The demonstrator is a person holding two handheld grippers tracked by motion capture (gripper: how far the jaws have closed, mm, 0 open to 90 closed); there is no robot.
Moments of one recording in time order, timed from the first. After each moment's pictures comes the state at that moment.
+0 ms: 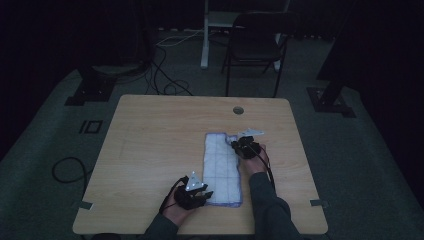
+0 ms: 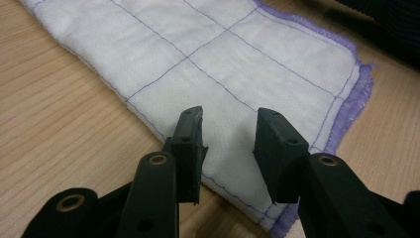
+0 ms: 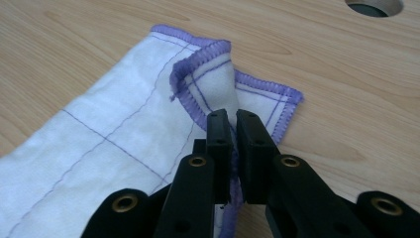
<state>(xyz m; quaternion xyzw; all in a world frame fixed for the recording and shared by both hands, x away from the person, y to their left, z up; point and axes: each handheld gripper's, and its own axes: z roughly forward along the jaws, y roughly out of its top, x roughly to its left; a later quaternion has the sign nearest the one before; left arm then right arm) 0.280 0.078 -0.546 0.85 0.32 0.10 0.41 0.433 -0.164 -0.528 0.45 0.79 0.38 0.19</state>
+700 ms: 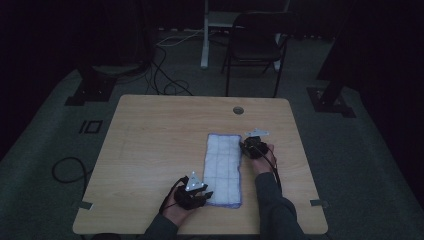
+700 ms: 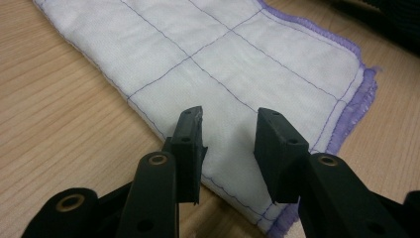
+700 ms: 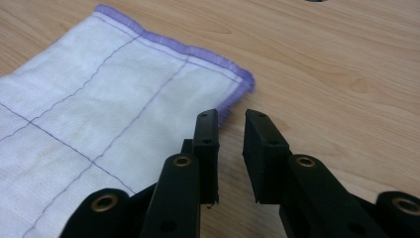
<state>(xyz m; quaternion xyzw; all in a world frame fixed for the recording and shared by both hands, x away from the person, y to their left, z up) 0.280 0.078 -0.546 0.85 0.32 0.10 0.41 0.433 -0.186 -0.529 0.47 0.78 0.33 0.23</state>
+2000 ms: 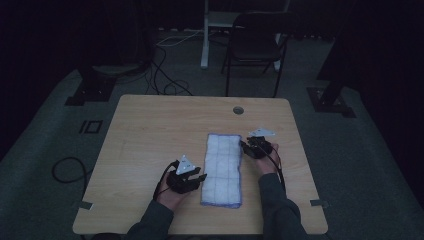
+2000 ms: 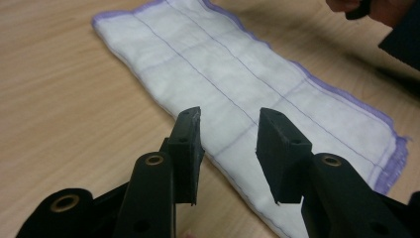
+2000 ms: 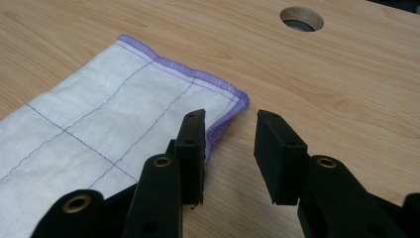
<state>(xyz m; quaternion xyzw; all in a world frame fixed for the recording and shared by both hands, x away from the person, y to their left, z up) 0.313 0.100 -0.508 0.82 0.35 0.14 0.43 0.423 -0.194 -0.513 0.45 0.78 0.37 0.24</state>
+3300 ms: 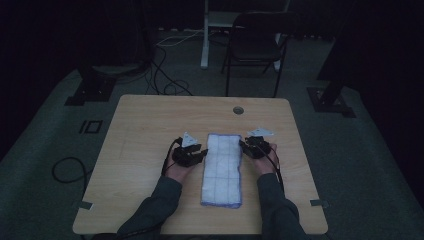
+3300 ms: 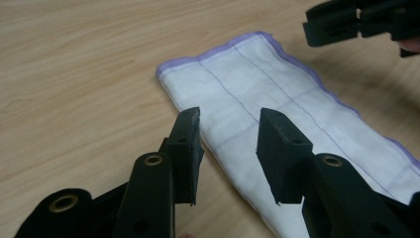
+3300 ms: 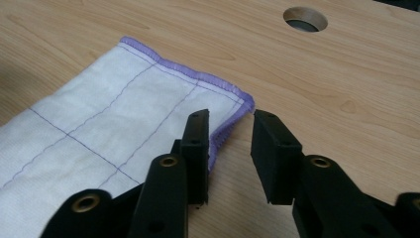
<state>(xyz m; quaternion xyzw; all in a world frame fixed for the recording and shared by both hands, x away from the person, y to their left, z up) 0.394 0.088 -0.508 0.80 0.39 0.16 0.43 0.424 -0.190 -0.514 0.46 0.77 0.37 0.24</state>
